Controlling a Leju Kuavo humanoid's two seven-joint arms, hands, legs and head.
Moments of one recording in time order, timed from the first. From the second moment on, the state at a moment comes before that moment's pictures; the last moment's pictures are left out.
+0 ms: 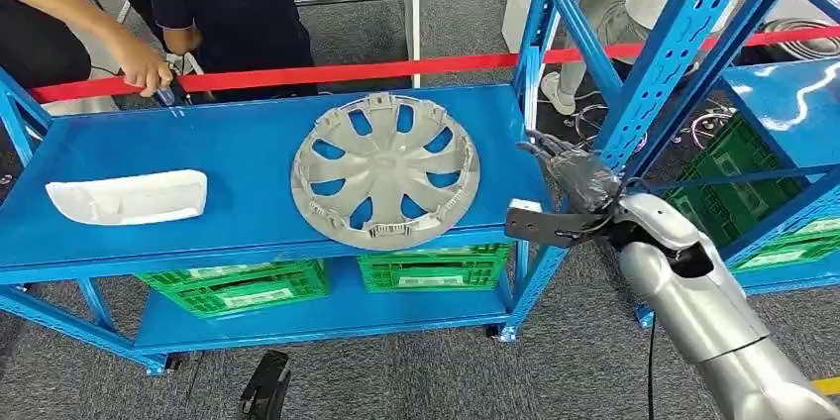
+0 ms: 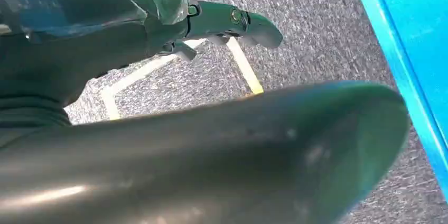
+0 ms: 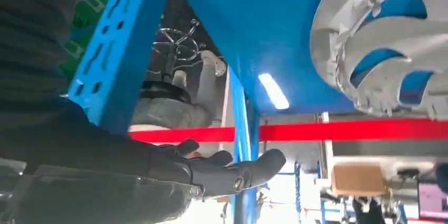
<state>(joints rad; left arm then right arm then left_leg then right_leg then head) -0.07 0.04 -0.47 -0.41 0.28 0.27 -0.03 -0.58 -0.38 0.59 -1.19 0.71 0.19 -0.13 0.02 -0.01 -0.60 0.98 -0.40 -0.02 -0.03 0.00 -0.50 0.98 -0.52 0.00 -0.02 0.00</state>
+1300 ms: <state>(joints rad) -0.10 0.06 -0.45 -0.40 0.23 0.27 0.00 -0.73 -0.19 0.99 -1.26 0.32 0.42 -0.15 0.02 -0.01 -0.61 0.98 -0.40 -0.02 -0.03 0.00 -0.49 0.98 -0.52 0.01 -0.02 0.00</state>
